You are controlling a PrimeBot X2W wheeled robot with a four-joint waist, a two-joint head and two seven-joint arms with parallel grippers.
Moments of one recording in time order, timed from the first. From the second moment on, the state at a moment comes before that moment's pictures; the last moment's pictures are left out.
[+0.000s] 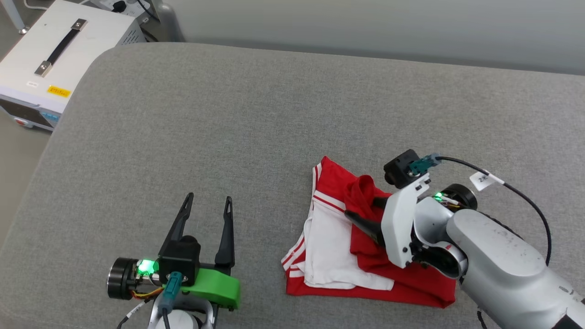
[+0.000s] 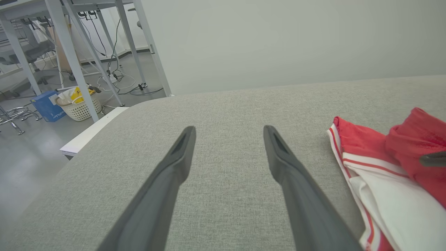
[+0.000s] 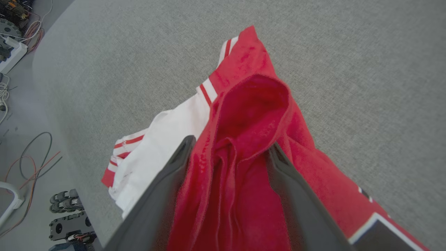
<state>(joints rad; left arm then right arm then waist) -0.06 0.10 -0.21 0.11 -0.03 0.10 -0.26 -0.64 -0.33 0.88 0.47 0.85 0.13 0.35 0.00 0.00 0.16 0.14</state>
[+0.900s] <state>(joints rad) 0.01 0.12 -0.16 0.09 -0.03 0.08 -0.26 -0.19 -0.30 0.10 0.19 0.22 0.13 -0.25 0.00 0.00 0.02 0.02</state>
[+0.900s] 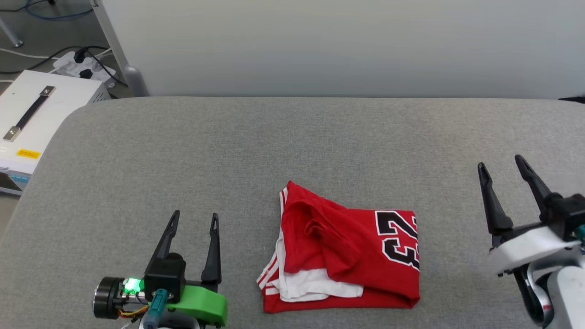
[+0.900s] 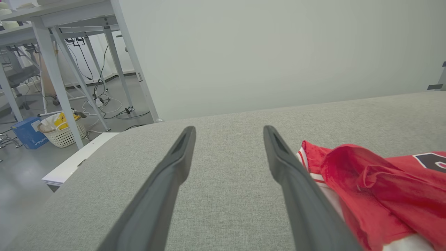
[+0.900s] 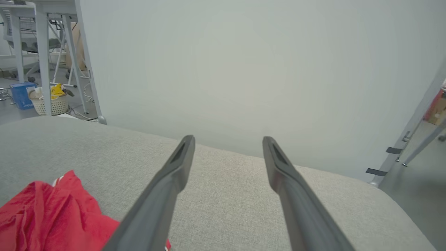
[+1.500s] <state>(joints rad) 0.07 0.13 -0.15 0.03 -0.04 0.07 -0.26 0.11 -0.08 -0.05 0.00 0.16 0.13 -0.26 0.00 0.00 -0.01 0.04</state>
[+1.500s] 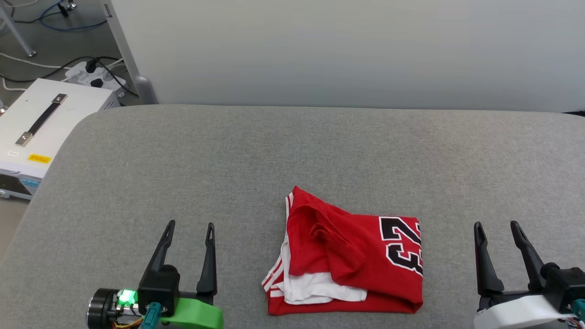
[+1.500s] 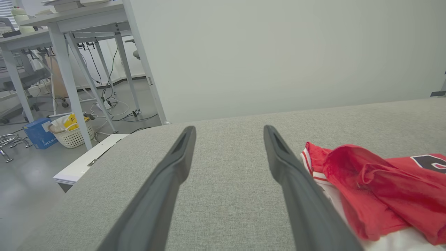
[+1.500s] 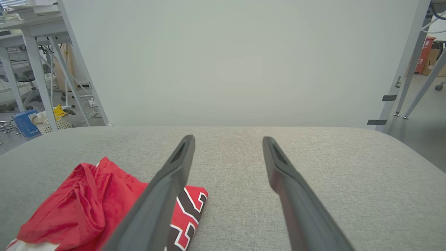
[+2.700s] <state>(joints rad) -0.01 0.10 -0.16 0.08 -0.04 0.05 -0.26 -0.25 -0.43 0.27 0.23 0.89 0.13 0.71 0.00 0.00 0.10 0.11</state>
